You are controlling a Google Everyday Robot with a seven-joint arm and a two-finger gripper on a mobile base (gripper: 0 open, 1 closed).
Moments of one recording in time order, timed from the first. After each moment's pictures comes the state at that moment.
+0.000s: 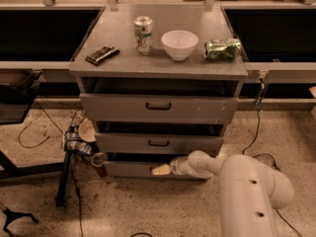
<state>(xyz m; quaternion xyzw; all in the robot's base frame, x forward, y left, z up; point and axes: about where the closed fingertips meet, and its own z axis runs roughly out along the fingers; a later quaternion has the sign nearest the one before) 0.709 -0.047 0.226 -0.22 0.90 0.26 0.28</state>
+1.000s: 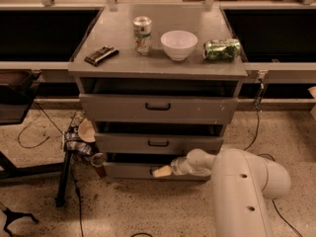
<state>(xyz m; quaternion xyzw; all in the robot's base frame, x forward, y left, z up) 0.701 -0.053 0.222 -0.23 0.91 0.24 0.25</state>
